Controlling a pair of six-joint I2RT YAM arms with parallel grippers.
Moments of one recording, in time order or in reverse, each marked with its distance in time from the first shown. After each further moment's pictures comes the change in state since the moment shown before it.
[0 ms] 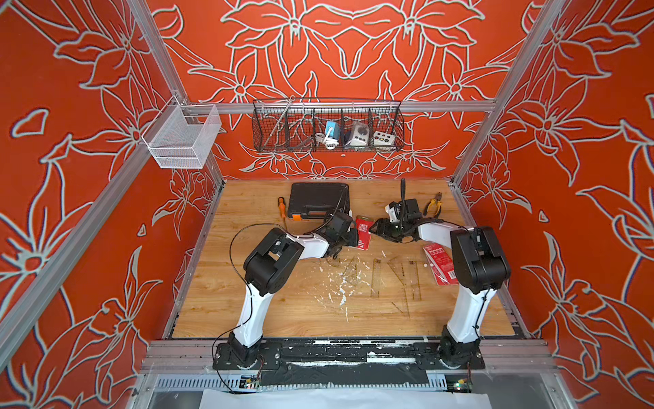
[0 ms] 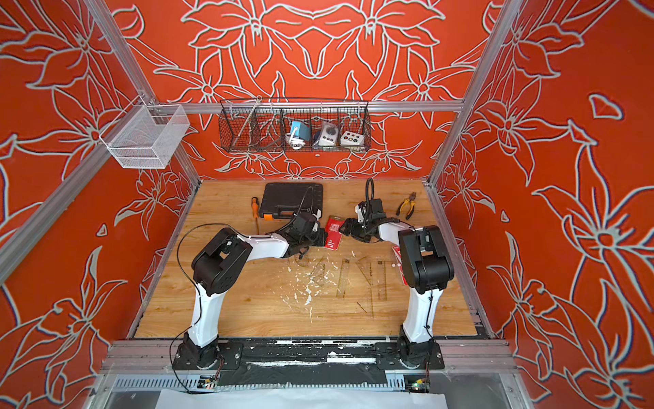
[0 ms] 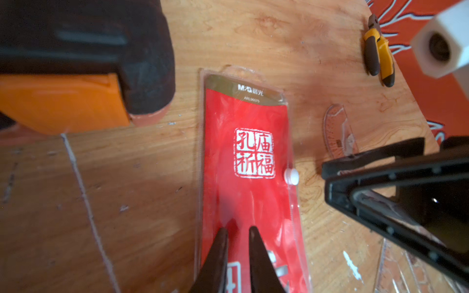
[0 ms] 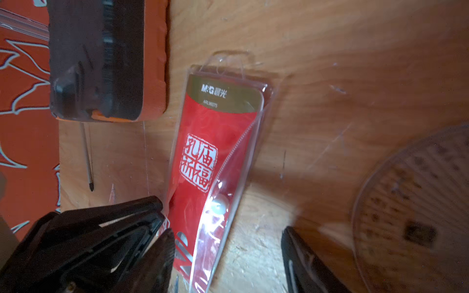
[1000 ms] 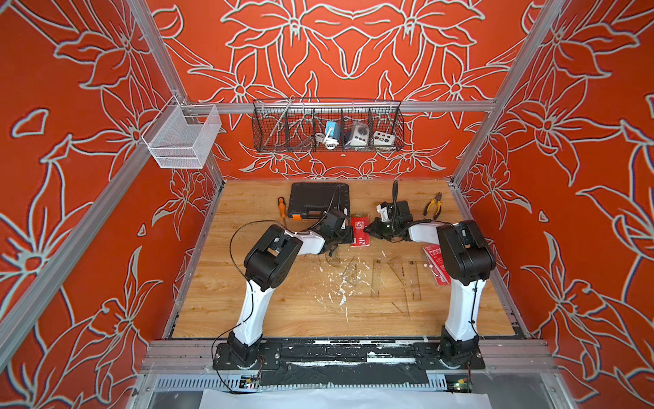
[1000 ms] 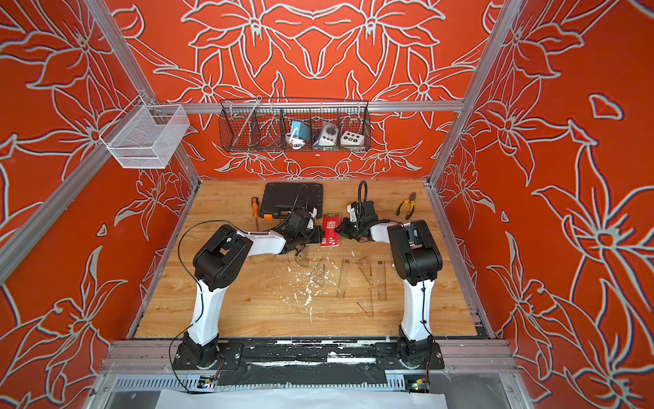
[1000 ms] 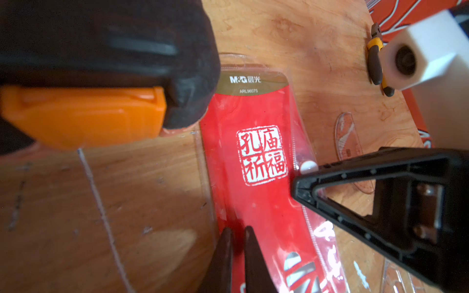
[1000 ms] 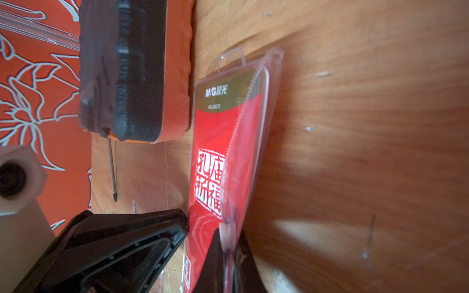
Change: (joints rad) left arm 0.053 0.034 0.014 0.025 0.105 -0.024; right arm 0.045 0.099 0.008 0.195 -0.074 0.115
